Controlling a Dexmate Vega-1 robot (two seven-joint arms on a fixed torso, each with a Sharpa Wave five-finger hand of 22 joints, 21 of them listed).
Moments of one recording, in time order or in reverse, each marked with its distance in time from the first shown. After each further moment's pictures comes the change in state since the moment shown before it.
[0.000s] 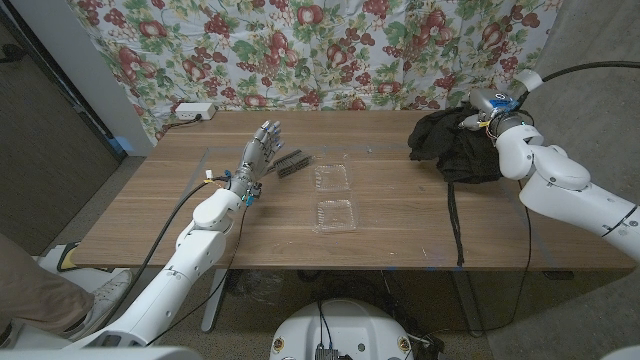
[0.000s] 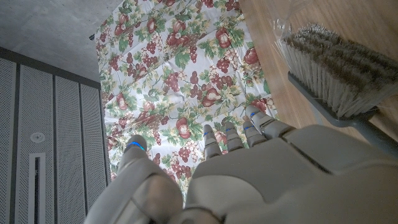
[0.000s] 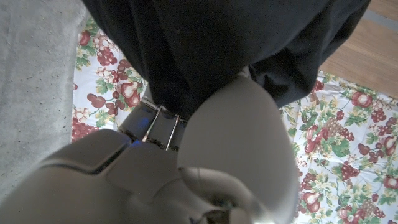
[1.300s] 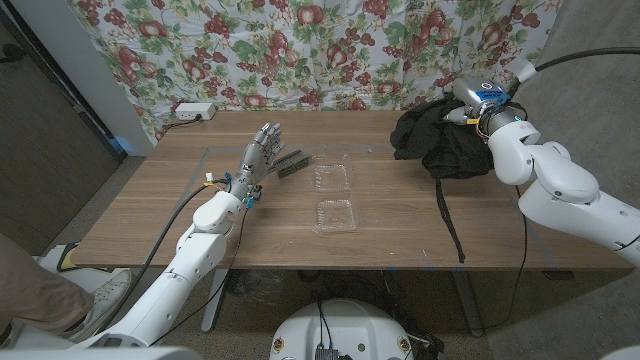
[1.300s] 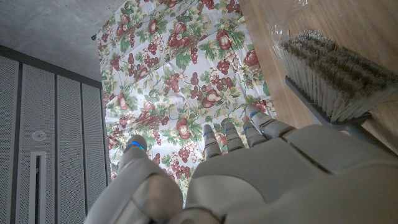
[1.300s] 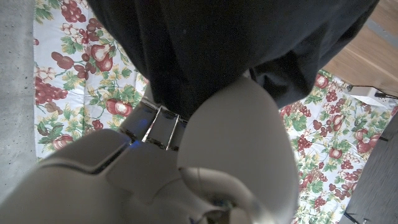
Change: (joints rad) left arm 0.008 -0.006 -0.001 0.010 -0.007 -0.017 -0.015; left_hand 0.000 0.000 0.000 0.000 0.000 0.000 0.000 0.000 0.000 0.000 0.000 0.000 0.000 -0.005 -0.005 0.000 0.000 0.000 0.000 0.000 0.000; right arm -0.087 -0.022 0.050 -0.217 -0.121 -0.036 0.061; right_hand -0.001 0.001 -0.001 0.001 -0.006 -0.004 0.003 0.004 0.000 0.006 -0.005 -0.038 0.019 0.007 -0.007 -0.030 0.014 -0.008 0.003 0.018 -0.031
